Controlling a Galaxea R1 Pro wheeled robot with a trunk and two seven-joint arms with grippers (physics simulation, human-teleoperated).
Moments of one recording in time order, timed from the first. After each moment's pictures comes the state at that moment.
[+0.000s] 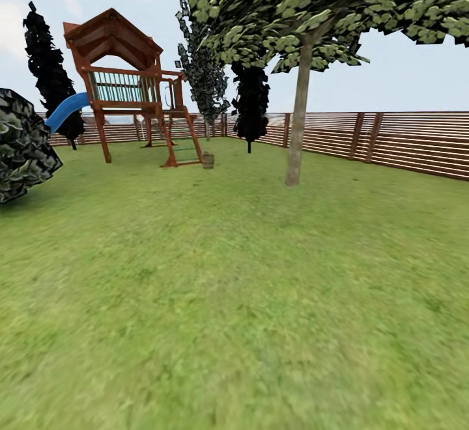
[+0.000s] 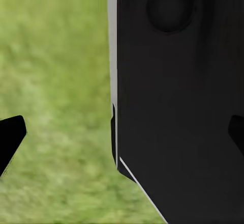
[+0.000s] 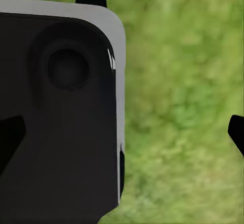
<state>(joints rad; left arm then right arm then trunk) 0.02 0.06 0.00 -0.01 0.00 0.00 0.00 -0.07 -0.07 0.00 0.03 0.00 0.00 0.00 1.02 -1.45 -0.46</state>
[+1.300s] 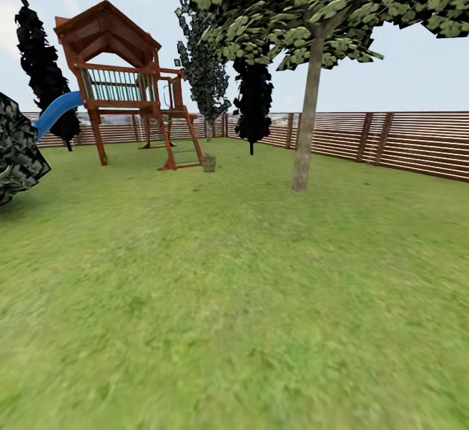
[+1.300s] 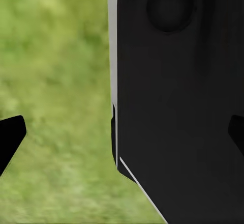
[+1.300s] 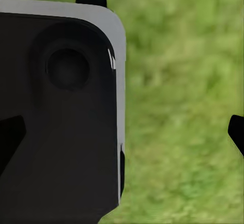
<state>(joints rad) 0.02 0.06 0.00 -0.01 0.00 0.00 0.00 -0.07 -0.07 0.00 0.03 0.00 0.00 0.00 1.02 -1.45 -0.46</state>
